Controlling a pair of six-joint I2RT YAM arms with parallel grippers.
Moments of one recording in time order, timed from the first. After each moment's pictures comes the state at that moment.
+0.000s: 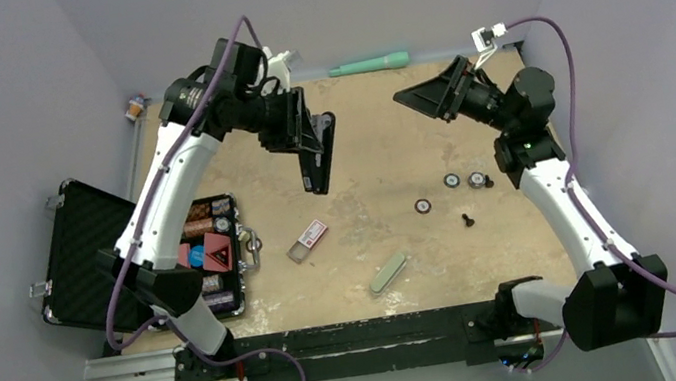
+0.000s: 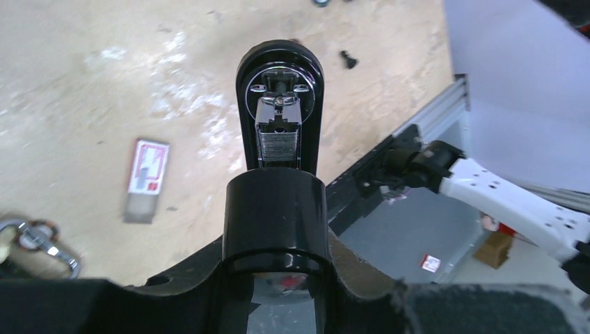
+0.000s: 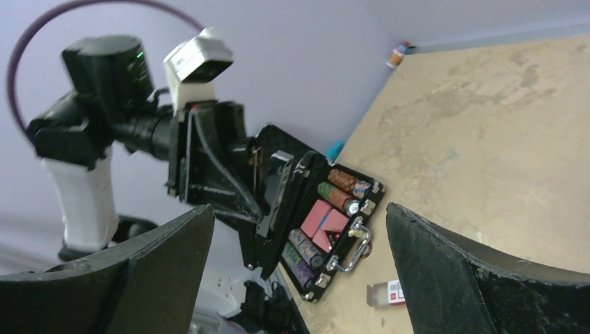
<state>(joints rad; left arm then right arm) -0.52 1.71 2.12 -1.33 0.41 -0.37 0.08 1.17 1.00 0.30 -0.80 0.99</state>
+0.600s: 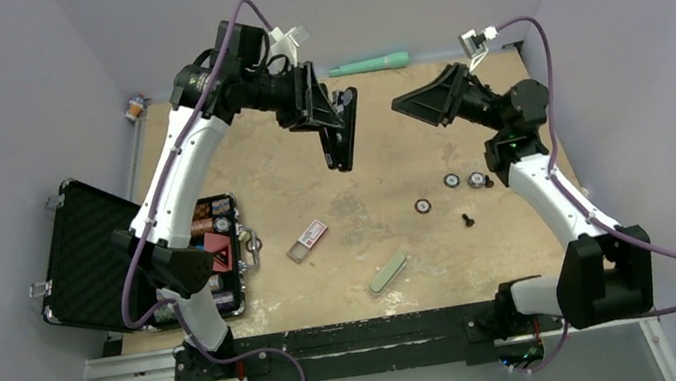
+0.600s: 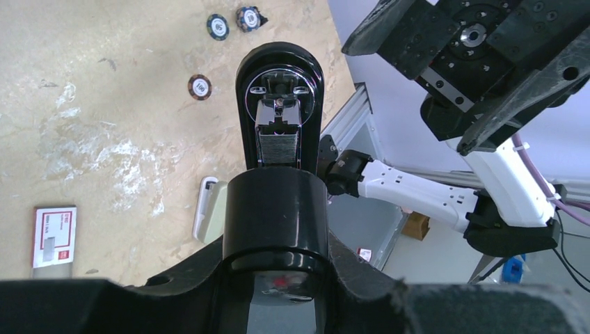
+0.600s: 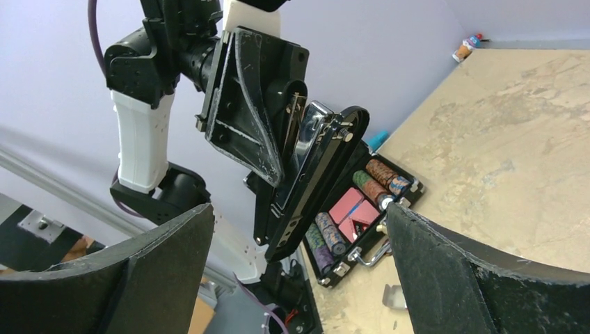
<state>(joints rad) -0.48 1.84 2.24 -1.17 0.71 -0.50 0.09 1.27 0.92 0.78 -0.98 1.19</state>
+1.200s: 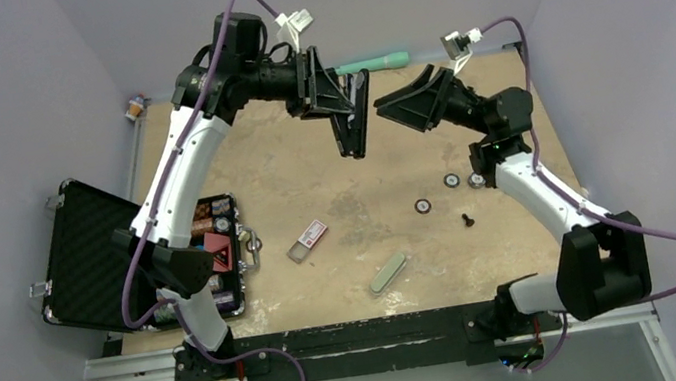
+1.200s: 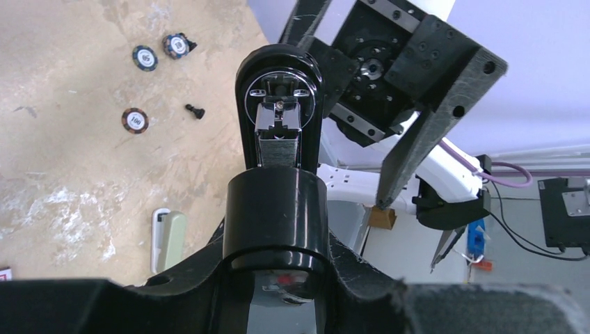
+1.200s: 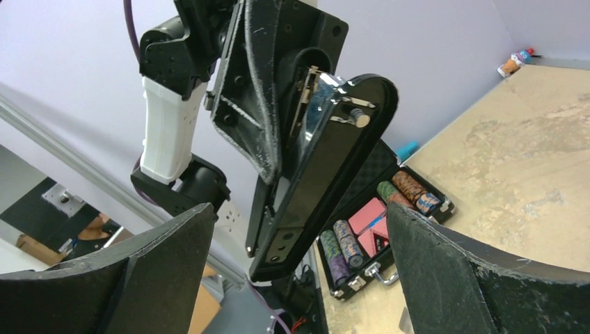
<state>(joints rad) -0.48 1.84 2.24 -0.99 0.86 -0.59 0.18 1.31 0.92 0.94 -0.95 1.23</state>
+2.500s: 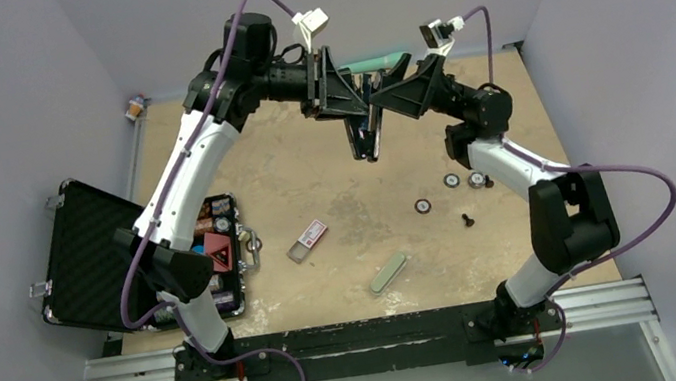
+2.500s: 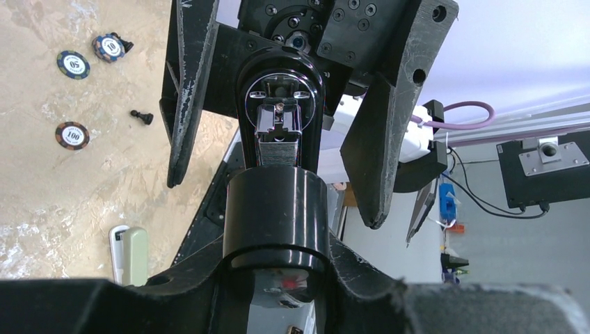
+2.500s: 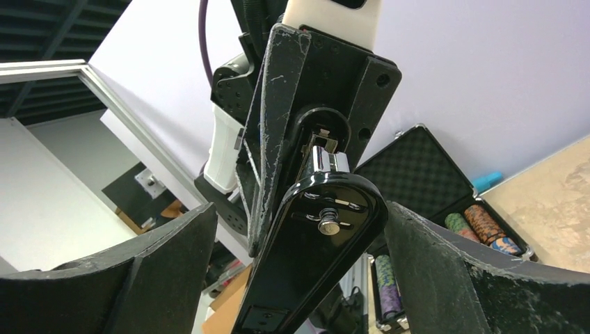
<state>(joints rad) -0.52 1.81 2.14 -0.79 0.98 -0.70 0.25 1.58 1.05 1.45 -0.93 1.60</state>
